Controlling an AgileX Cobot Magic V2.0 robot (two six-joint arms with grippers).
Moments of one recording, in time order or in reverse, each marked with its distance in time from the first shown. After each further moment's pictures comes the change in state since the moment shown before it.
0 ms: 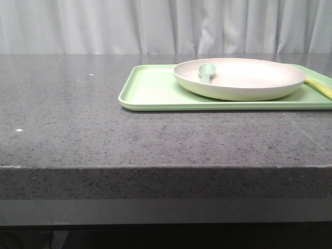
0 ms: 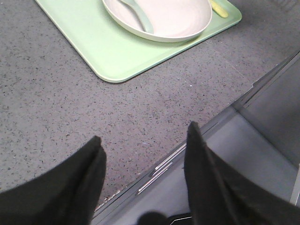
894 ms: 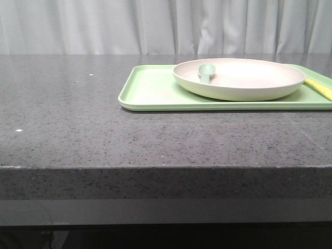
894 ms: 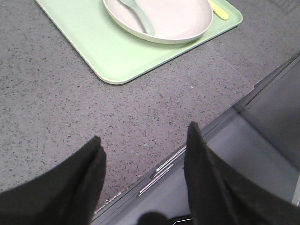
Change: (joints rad) left arm 0.000 0.000 0.000 0.000 -0.007 0.000; right arm 0.006 -0.822 0.673 -0.002 -0.290 -0.061
